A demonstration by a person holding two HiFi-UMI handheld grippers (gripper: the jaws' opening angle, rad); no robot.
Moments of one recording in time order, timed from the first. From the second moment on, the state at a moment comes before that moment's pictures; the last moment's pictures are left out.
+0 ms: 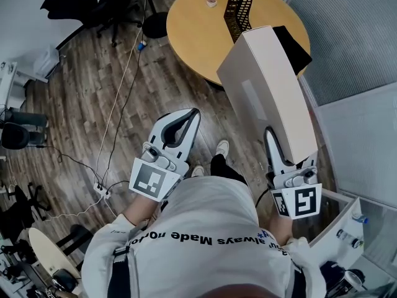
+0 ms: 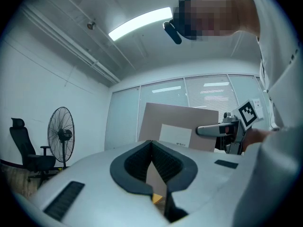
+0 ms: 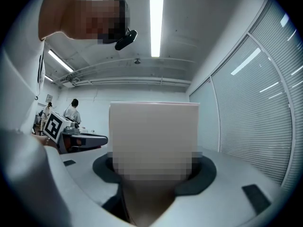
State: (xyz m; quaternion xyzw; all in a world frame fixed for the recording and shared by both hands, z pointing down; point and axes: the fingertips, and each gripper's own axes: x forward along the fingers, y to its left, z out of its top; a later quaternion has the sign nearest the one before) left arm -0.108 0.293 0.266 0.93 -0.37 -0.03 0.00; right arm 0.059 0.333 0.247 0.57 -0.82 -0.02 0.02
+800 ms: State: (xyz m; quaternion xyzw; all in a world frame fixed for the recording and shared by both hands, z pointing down) left arm -0.037 0.222 0.263 0.92 -0.38 -0.02 0.00; right arm 0.139 0.258 0.246 0.58 -0.82 -0.01 0.01
